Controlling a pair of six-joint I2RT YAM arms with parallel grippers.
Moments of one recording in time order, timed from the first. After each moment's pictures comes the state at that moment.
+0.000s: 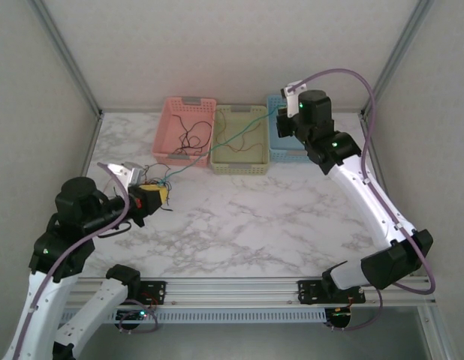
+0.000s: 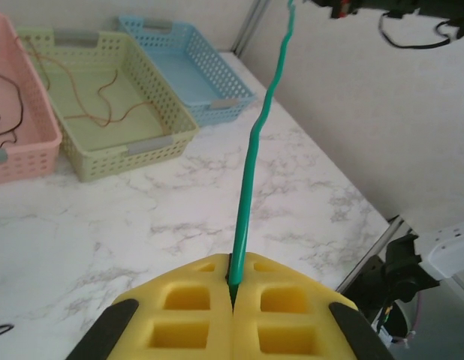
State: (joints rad) left arm -0.33 0.60 1.07 -0.82 0.51 -0.28; right arm 0.46 1.42 1.55 -0.53 0.16 -0.03
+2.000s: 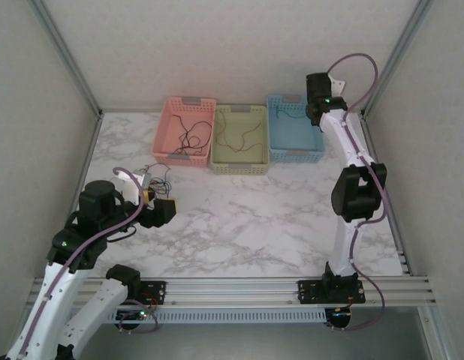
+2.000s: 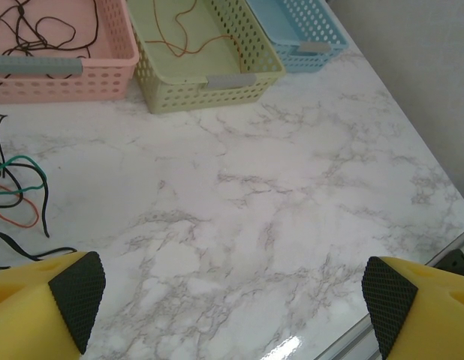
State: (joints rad) left arm -0.33 0.60 0.89 -0.84 0.36 -0.27; right arm 0.18 2.06 2.02 -0.78 0.69 0.30
